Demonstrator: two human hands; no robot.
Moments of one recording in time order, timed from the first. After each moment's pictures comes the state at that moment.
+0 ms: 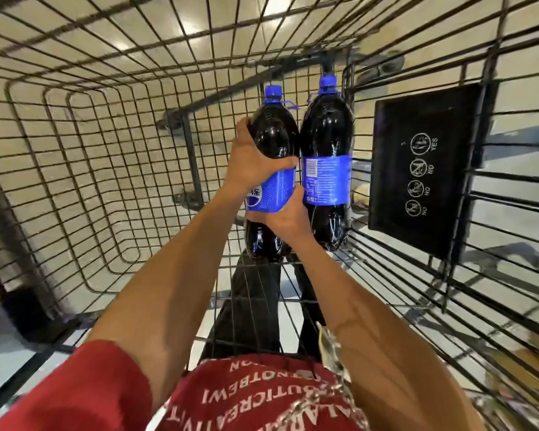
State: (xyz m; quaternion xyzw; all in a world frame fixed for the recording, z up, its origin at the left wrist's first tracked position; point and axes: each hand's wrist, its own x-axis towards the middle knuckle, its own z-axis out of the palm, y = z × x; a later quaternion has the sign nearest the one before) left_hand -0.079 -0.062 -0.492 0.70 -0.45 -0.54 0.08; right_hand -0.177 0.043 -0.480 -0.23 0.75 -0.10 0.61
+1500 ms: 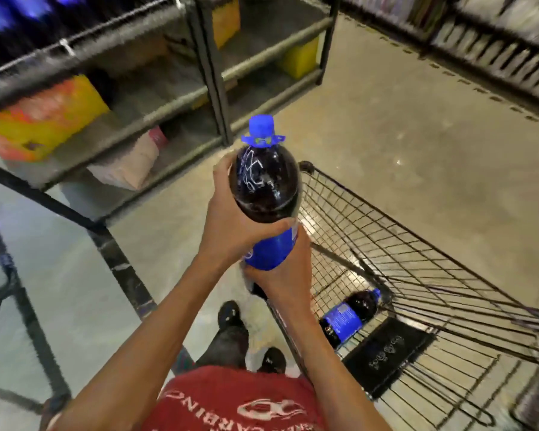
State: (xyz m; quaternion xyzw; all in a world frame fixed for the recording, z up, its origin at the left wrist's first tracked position) left_hand 0.005 0.167 -0.010 0.75 -0.28 -0.12 0.58; right_hand -0.099 0.109 -0.087 -0.75 0.35 -0.20 0.52
